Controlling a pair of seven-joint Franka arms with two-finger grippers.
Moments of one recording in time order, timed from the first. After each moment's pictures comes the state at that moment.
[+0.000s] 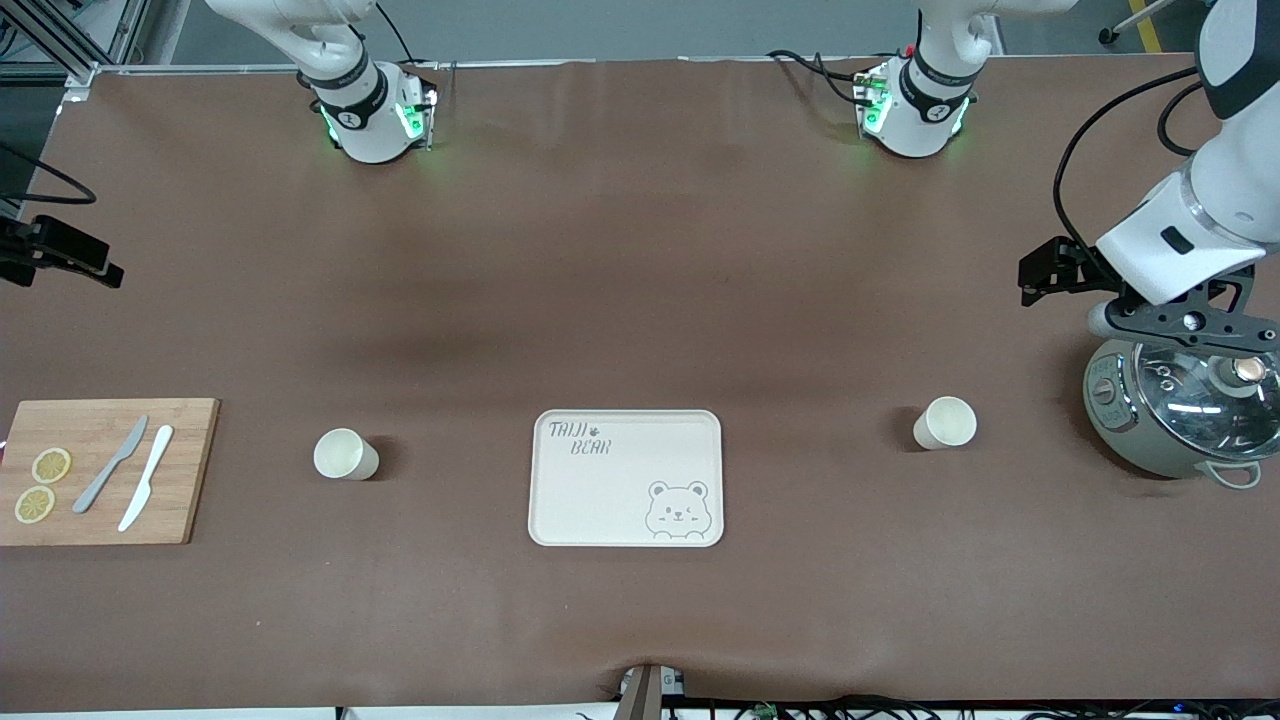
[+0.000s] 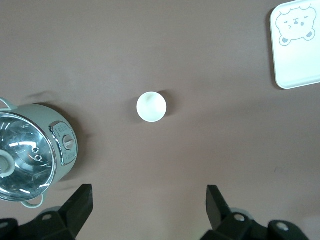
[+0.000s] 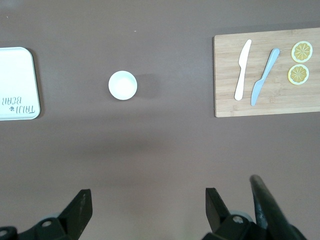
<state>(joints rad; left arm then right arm) -0.14 0.17 -0.03 -1.38 0.04 1.51 0.06 -0.04 0.08 -0.05 -1.44 0.03 1.47 -0.04</state>
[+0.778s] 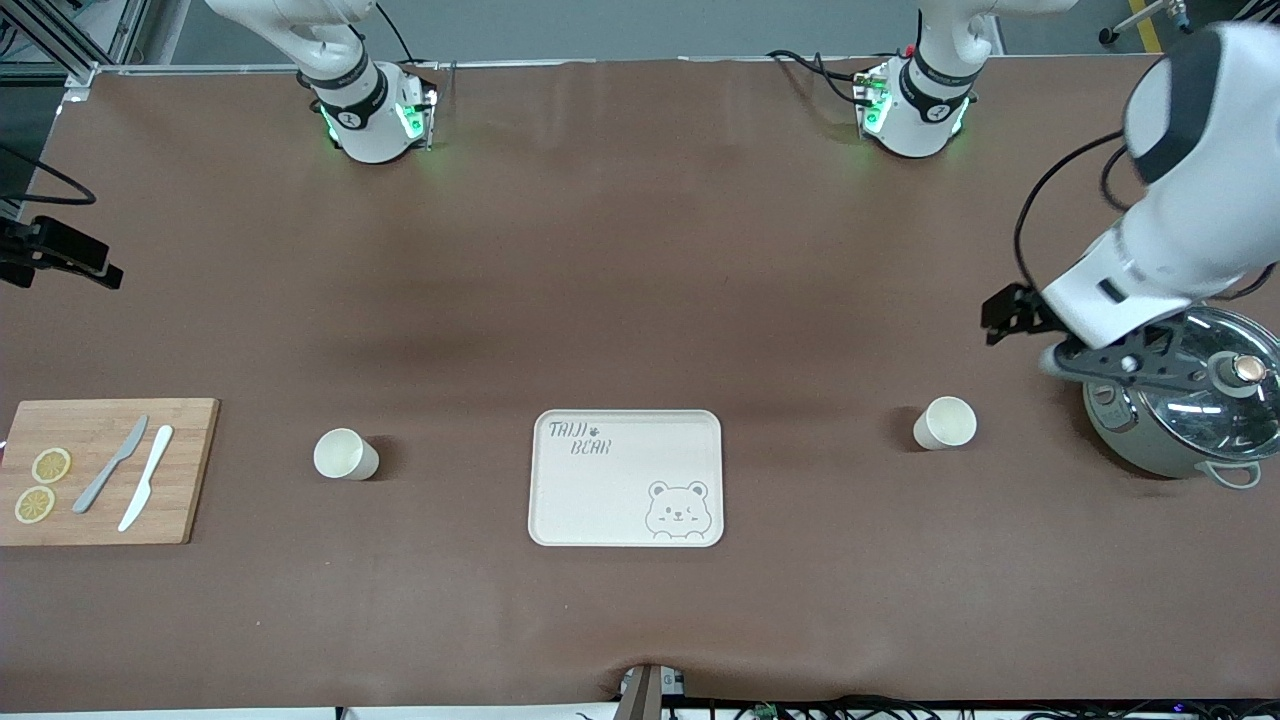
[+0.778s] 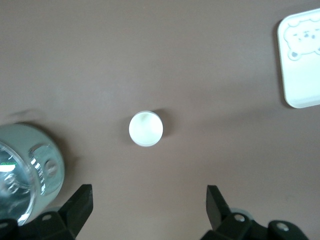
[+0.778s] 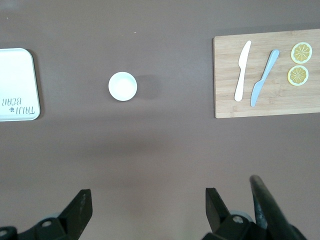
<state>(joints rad) -0.15 0.17 -0.03 -1.63 0.04 1.82 0.03 -0.04 0.08 -0.05 -1.44 0.03 1.47 -0.04</state>
